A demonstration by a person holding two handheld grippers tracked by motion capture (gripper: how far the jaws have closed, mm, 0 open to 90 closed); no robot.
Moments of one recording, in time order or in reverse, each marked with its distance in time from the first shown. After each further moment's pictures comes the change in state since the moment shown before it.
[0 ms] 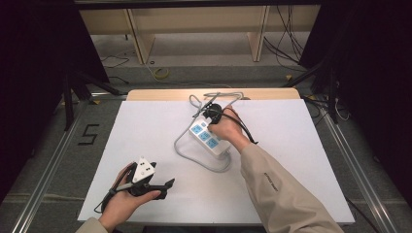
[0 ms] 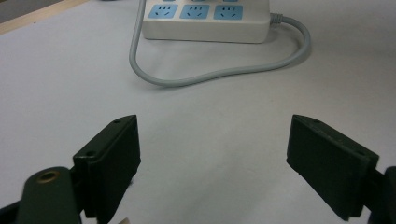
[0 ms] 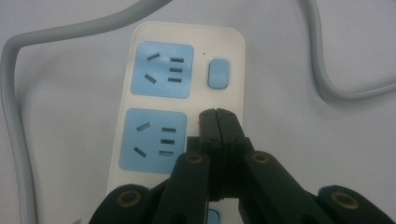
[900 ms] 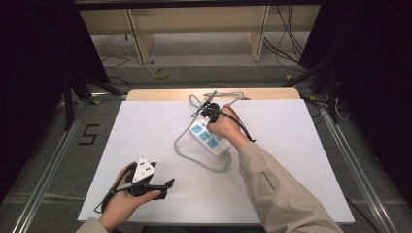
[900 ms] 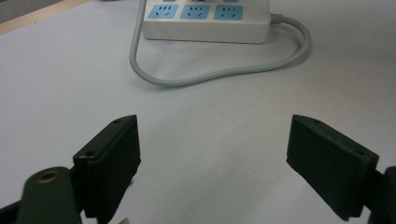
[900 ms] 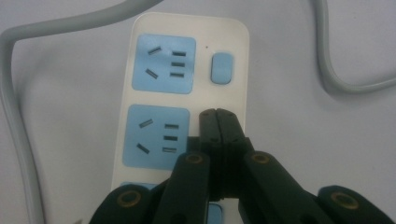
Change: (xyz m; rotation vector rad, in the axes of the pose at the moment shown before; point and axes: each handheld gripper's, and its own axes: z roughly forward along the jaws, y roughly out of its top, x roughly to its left) left arm 0.000 0.000 0.000 0.000 0.001 0.000; right arm 0.002 0.008 0.000 0.074 -0.006 0.008
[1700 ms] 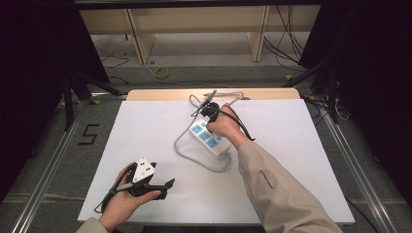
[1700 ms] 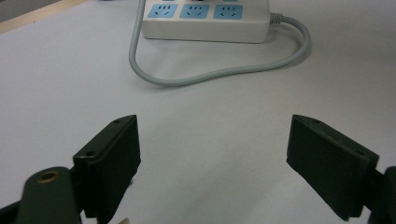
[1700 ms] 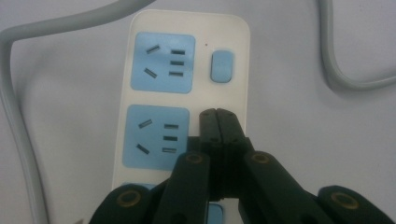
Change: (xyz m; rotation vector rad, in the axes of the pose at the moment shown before) left arm 0.000 0.000 0.000 0.000 -0.001 0.003; right arm -0.002 0.003 0.002 0.028 0.014 0.006
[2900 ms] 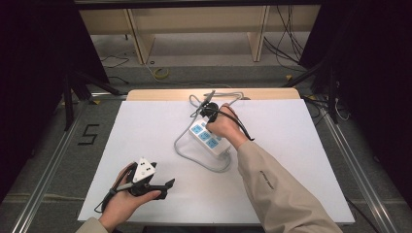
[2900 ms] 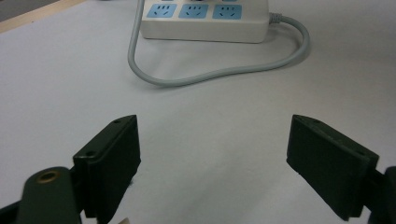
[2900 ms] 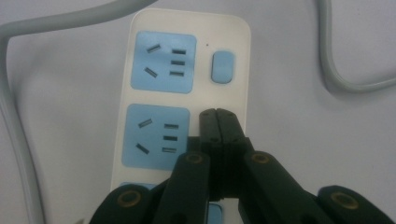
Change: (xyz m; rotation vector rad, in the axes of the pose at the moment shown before) left arm 0.000 0.000 0.001 -0.001 -0.005 -0.006; right arm 0.003 0.001 0.000 0.006 -0.015 -0.012
